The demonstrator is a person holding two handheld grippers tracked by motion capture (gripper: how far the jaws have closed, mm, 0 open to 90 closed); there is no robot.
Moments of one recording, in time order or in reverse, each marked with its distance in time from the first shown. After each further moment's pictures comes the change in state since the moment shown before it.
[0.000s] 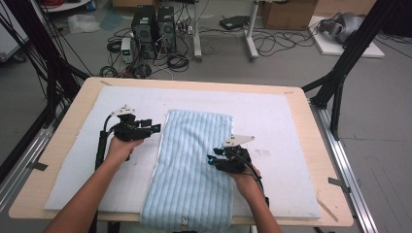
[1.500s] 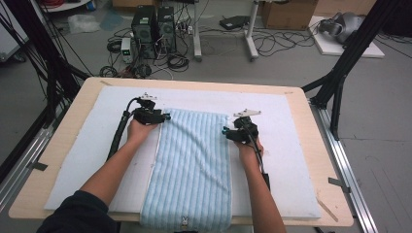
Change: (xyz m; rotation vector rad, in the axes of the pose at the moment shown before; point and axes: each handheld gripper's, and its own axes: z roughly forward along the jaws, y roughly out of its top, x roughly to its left) left arm 0.022 0.021 0.078 0.169 0.154 0.088; right arm -0.093 0.025 0.036 0.045 -0.324 0.149
